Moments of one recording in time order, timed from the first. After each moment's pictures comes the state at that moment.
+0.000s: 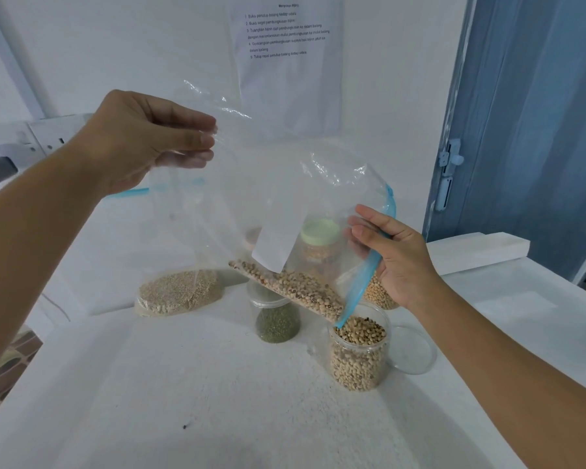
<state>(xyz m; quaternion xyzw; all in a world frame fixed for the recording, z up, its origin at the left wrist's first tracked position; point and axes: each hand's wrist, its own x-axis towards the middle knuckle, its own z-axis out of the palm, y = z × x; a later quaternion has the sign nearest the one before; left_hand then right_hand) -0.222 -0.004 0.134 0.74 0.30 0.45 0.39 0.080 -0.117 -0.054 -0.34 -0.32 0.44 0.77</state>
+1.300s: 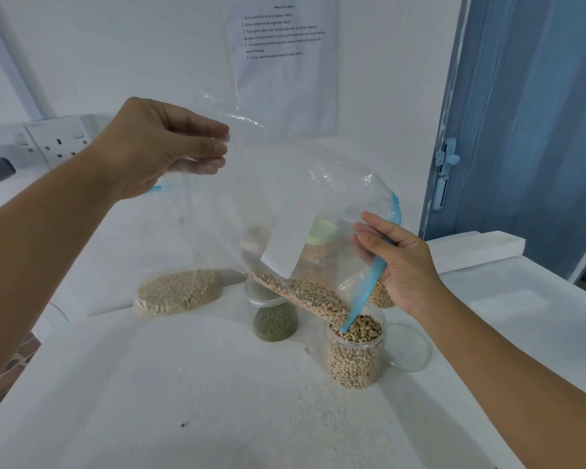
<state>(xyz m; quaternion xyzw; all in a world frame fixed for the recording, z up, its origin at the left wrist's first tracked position) -0.207 -0.015 0.131 0.75 0.30 0.43 0.40 0.088 -0.125 -0.065 -0.34 -0.30 0.44 0.78</state>
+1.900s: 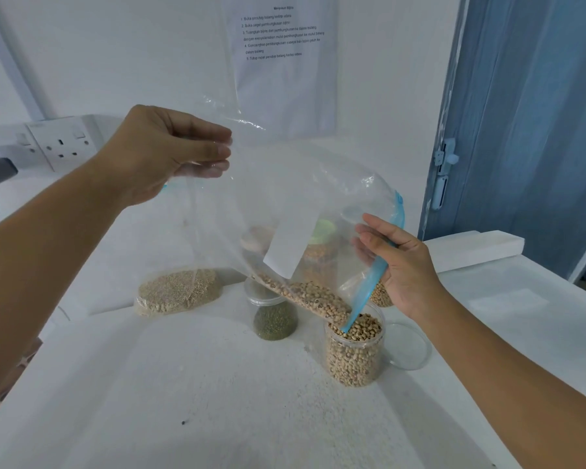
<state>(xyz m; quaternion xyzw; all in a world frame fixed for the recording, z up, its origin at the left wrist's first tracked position) -0.204 -0.013 0.122 0.75 0.30 0.44 0.40 0.090 -0.130 -0.071 -0.36 -0.31 0.42 0.77</state>
